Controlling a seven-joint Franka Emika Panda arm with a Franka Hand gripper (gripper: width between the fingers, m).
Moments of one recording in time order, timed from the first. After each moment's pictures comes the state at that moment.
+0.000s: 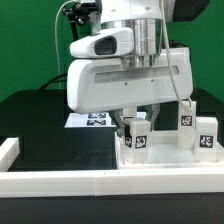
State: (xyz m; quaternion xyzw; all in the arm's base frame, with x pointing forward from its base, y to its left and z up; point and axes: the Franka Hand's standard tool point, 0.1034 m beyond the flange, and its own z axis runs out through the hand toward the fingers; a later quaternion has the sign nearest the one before) arm 0.608 0.010 0.070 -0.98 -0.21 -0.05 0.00
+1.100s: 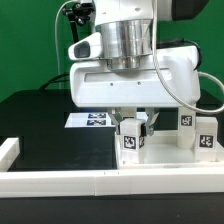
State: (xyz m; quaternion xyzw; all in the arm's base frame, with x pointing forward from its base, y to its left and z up) arm 0.606 0.010 0.068 -0.95 0.32 -0.04 0.05
